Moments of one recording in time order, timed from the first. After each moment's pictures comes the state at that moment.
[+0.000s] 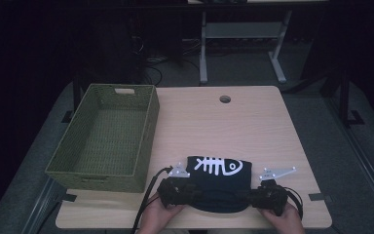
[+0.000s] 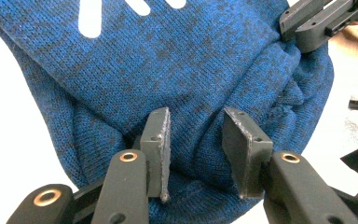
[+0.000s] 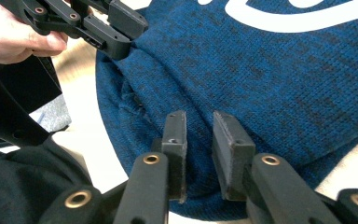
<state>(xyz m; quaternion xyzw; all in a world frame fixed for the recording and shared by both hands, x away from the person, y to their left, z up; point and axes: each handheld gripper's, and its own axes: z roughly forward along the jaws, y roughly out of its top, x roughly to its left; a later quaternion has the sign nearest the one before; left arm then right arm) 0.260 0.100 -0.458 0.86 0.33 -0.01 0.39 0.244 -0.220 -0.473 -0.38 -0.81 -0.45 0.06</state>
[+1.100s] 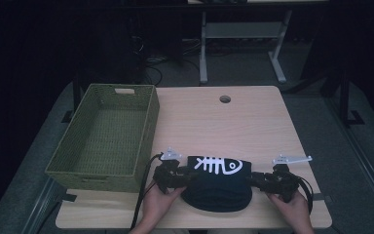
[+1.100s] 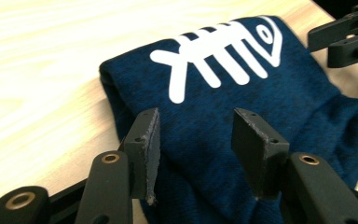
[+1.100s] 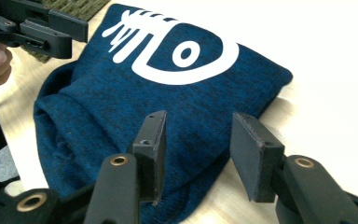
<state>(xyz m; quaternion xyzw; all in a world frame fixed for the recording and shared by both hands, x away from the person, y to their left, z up) 0.291 0.111 -0.441 0.81 0.41 0.03 0.41 0.269 -0.250 -0.456 -0.47 -0.77 -0.44 0.00</state>
